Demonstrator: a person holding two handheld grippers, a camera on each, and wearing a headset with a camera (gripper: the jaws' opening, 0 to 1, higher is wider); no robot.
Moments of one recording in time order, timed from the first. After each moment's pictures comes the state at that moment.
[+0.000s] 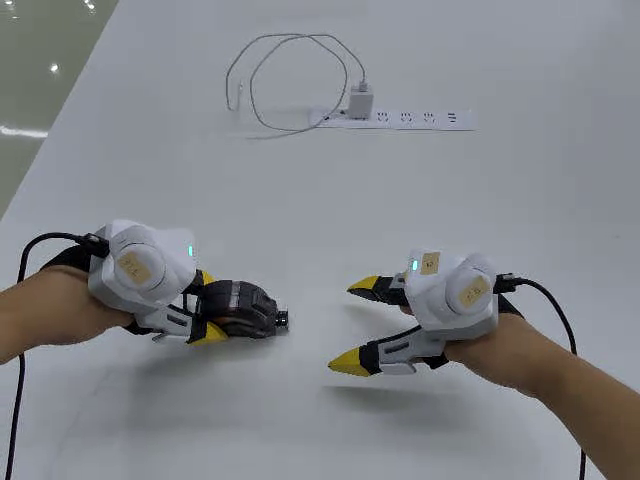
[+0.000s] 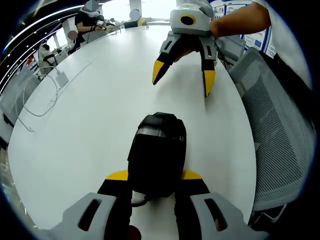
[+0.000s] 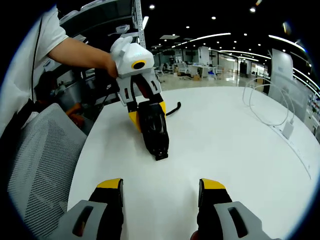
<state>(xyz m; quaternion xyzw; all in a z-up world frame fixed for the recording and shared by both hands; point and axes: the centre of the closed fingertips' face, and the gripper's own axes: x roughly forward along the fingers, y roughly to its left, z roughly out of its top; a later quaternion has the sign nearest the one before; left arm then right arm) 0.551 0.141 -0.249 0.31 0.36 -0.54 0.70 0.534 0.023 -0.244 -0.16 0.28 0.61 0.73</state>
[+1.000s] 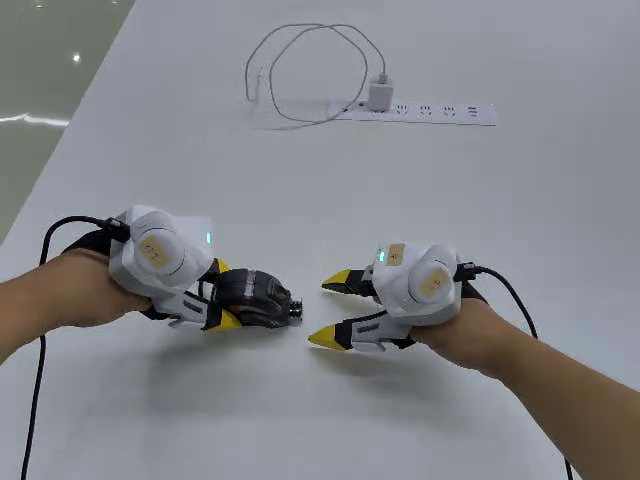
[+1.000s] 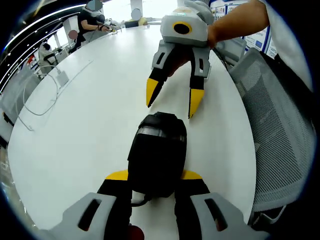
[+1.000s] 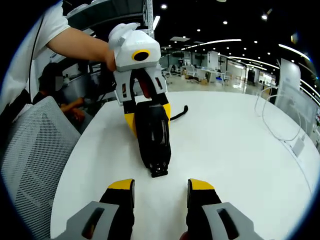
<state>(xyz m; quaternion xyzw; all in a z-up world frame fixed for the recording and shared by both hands) 0.551 0.142 -0.249 0.31 0.37 -0.53 0.70 0.546 0.062 -0.256 -0.18 0.25 0.63 0.71</state>
